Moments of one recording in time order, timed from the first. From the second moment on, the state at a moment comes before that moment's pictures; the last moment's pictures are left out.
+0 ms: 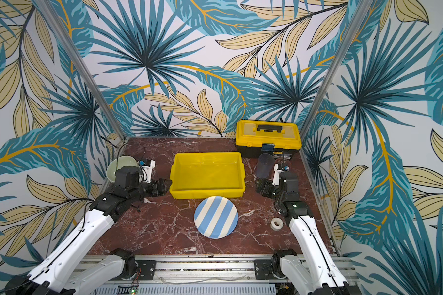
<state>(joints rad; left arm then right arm) -0.30 0.98 0.84 -0.51 0.25 -0.38 0.03 0.92 0.72 -0.44 -0.16 0.37</state>
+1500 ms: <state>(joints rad) -0.78 1.23 0.69 -0.38 0.16 -0.76 0.32 1.02 0.52 -0.36 -0.34 0.58</state>
